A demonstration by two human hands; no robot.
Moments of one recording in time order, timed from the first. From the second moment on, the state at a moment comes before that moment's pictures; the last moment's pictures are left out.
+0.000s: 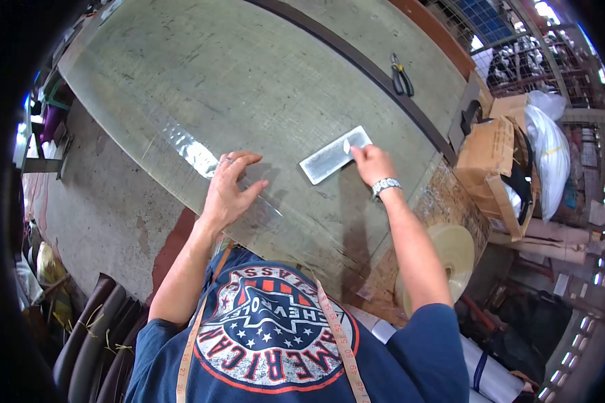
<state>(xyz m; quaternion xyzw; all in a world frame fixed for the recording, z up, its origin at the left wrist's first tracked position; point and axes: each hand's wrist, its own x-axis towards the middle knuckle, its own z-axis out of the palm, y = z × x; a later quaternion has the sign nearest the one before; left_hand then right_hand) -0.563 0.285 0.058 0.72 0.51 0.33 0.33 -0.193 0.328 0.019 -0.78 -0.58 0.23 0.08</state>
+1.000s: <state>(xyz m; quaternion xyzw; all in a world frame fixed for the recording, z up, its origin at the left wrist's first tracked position) -0.480 0.260 0.140 0.39 0.34 0.31 0.80 -0.292 0.208 0.085 -0.37 -0.27 0.78 0.43</state>
